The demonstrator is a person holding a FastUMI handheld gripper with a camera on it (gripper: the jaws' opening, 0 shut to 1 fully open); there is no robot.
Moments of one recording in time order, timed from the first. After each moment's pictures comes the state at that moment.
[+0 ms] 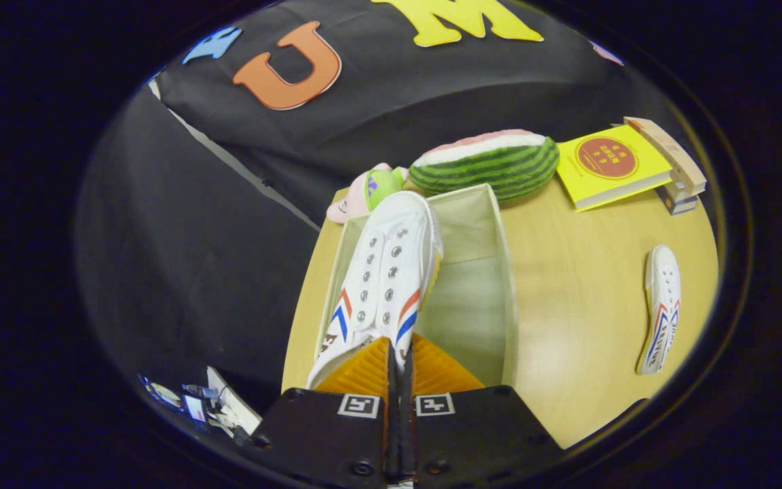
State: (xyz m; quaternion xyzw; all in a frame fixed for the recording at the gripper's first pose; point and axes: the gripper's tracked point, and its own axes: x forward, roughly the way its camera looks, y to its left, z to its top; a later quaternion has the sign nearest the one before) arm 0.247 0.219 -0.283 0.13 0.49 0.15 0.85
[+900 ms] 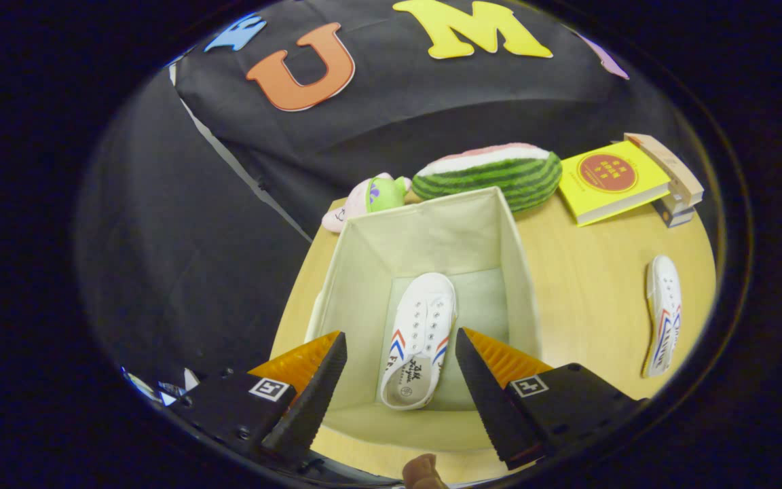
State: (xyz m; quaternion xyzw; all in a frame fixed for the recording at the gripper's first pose) arm 0.250 0.209 -0.280 0.10 0.43 0.14 0.89
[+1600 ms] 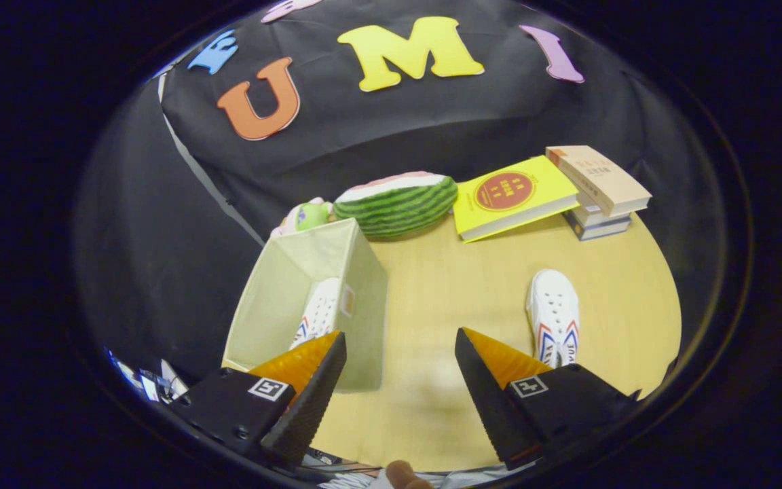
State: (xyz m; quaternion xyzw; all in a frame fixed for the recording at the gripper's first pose) arm 0.214 0.003 -0.260 0.08 0.43 0.07 0.90
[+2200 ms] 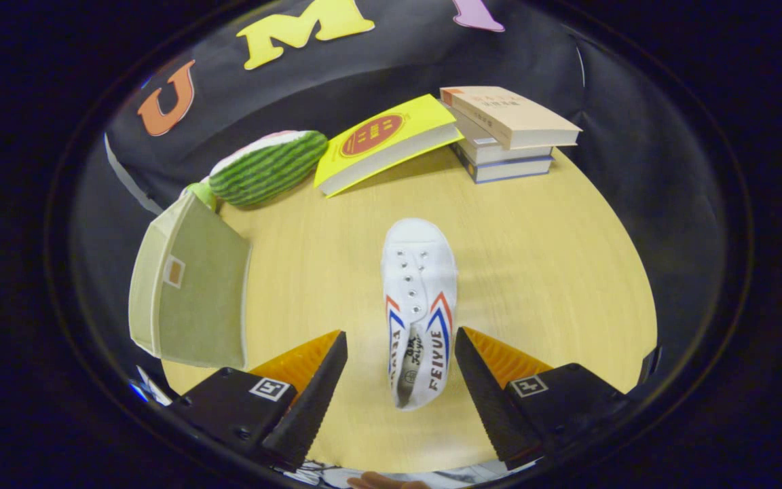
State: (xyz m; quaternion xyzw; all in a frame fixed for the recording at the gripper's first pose) arm 0.212 -0.173 -0.353 0.07 0.50 -0.04 0.86
